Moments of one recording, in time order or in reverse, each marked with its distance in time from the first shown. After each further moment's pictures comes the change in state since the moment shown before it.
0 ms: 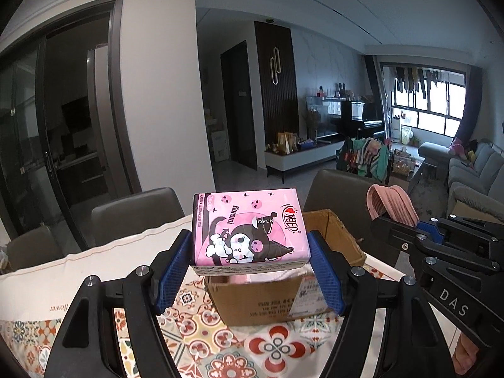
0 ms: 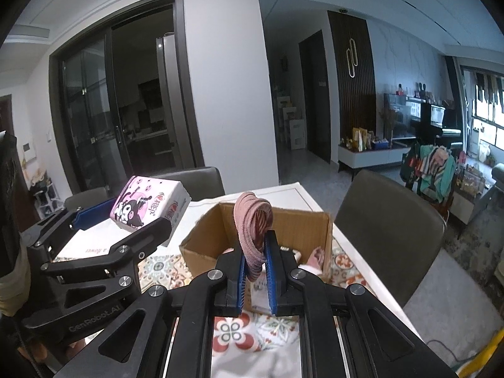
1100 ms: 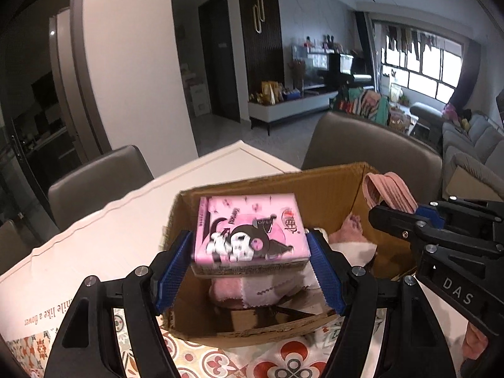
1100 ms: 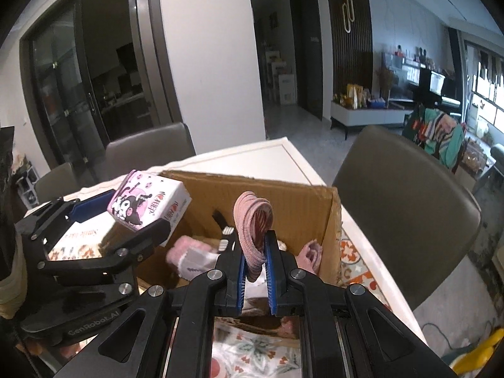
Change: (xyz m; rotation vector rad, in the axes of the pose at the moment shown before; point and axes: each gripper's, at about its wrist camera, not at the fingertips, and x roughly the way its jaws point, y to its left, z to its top) left arm 0.153 0.000 -0.024 0.047 0.245 -0.083; right arm 0.142 -0.041 0.000 0.034 0.231 -0.046
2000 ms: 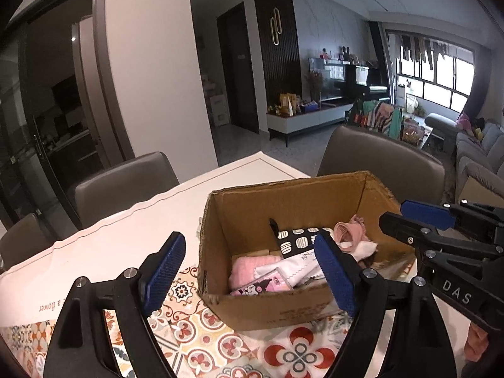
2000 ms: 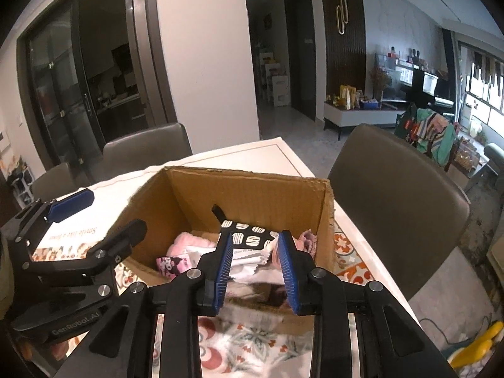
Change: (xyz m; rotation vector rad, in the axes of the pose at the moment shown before) left arm -0.053 0.002 -0.010 -0.037 -0.070 0.090; right arm -0.026 0.009 -0.010 0.001 -0.020 -0.036
